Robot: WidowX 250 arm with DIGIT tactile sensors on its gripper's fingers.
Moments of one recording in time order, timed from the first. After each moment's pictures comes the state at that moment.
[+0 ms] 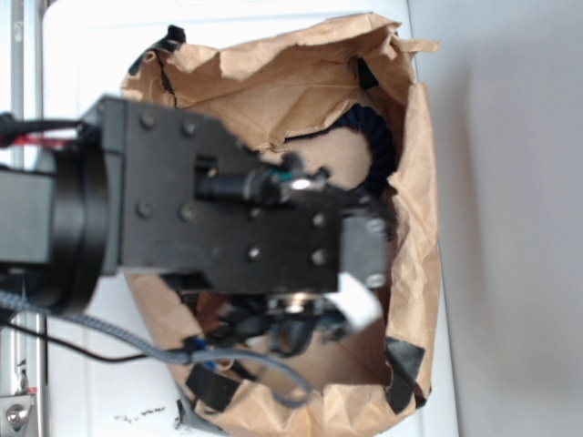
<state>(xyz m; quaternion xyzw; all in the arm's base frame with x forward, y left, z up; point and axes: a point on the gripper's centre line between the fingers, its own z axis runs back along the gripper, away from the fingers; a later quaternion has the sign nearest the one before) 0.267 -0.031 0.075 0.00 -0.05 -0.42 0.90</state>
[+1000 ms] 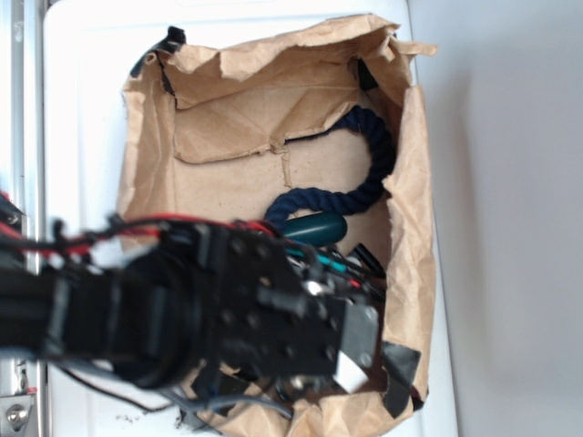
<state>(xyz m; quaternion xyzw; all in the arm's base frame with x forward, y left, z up) 0.278 -0.080 0.025 0.02 -0.05 -0.45 0.89</state>
